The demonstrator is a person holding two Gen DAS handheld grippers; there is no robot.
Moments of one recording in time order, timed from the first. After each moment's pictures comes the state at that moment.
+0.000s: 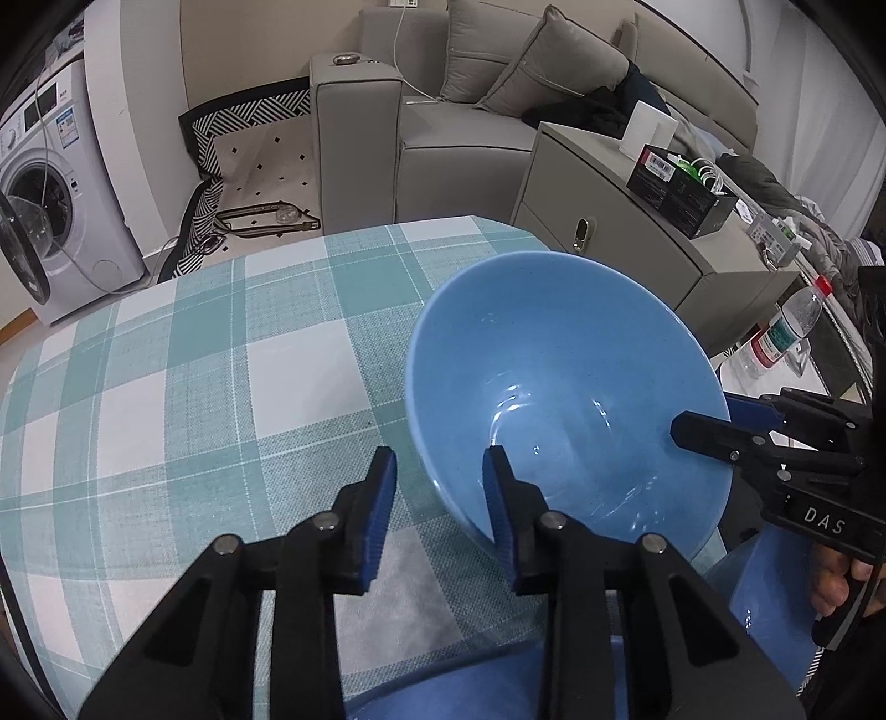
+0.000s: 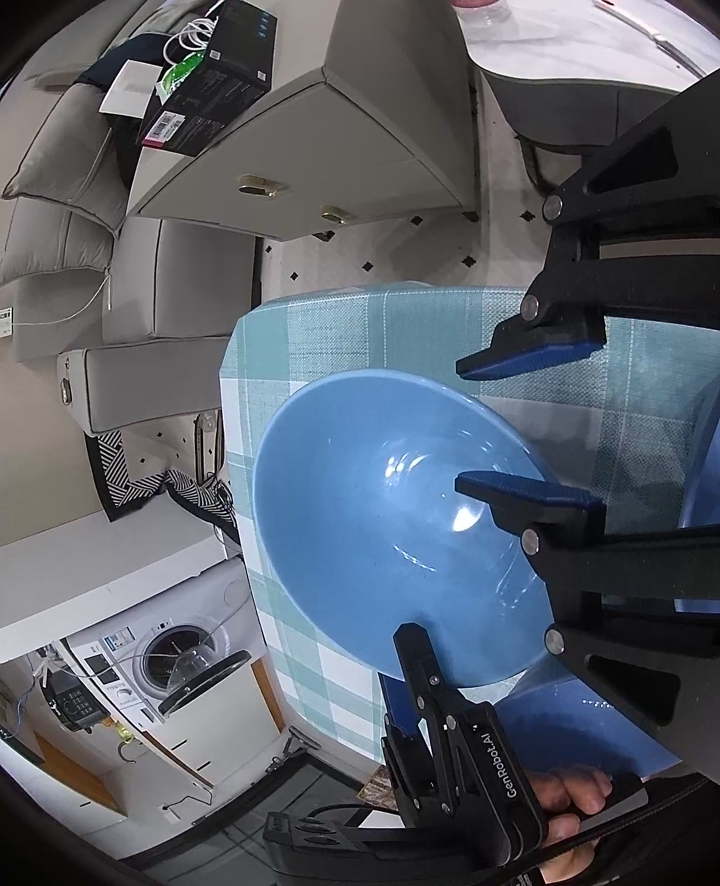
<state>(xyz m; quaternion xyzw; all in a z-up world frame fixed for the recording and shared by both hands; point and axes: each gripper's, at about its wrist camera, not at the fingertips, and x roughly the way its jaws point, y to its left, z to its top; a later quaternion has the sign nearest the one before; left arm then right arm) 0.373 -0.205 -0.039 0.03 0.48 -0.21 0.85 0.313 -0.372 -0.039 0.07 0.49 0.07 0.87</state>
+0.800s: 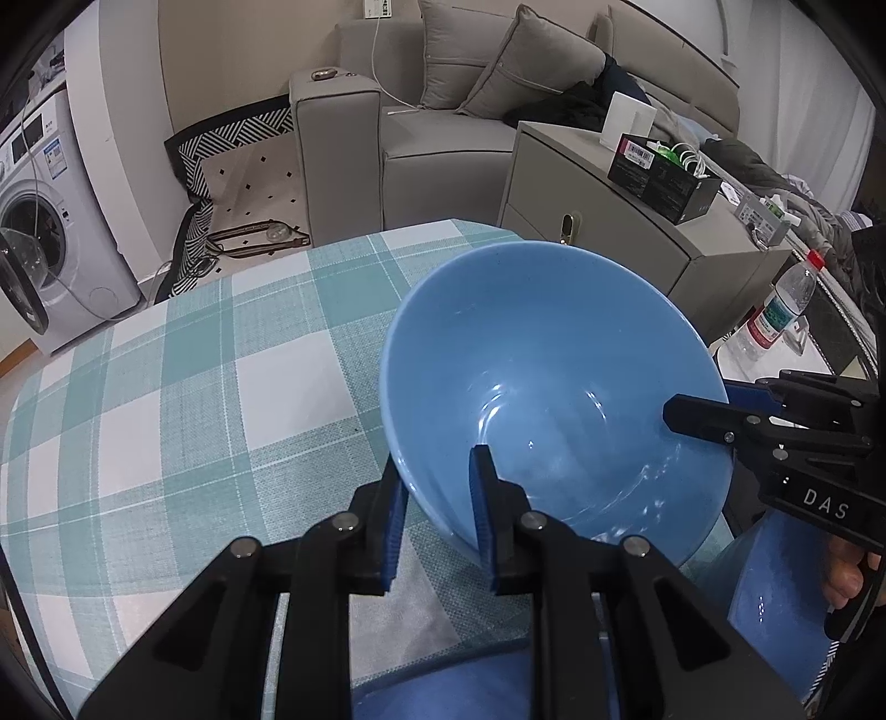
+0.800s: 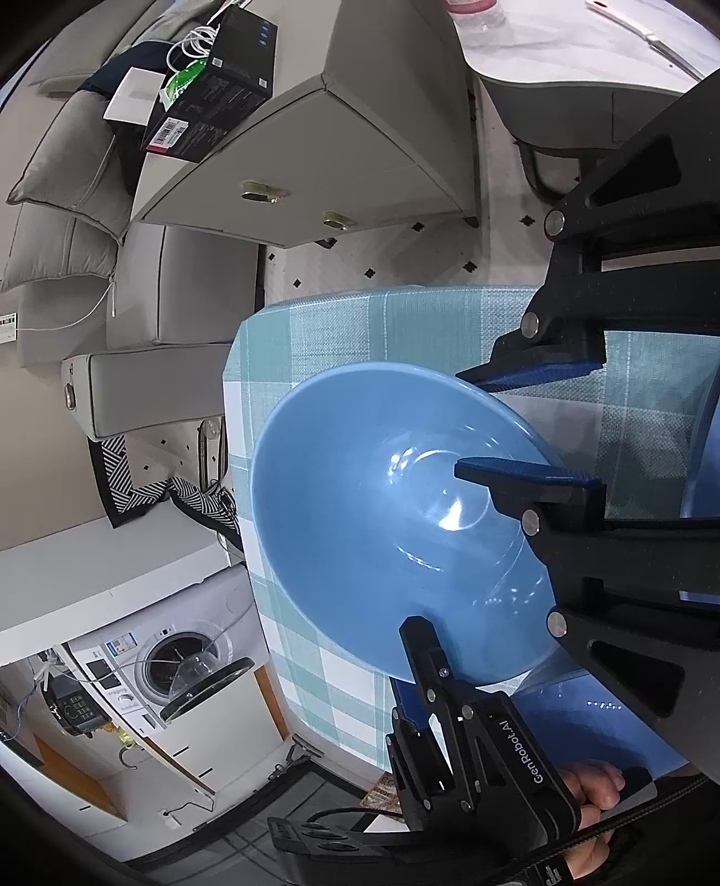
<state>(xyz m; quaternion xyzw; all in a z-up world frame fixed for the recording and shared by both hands) 0.364 -0.215 -0.038 0.06 0.46 -0.23 0.86 0.310 -0.366 -0.038 0.06 0.49 0.06 0.87</state>
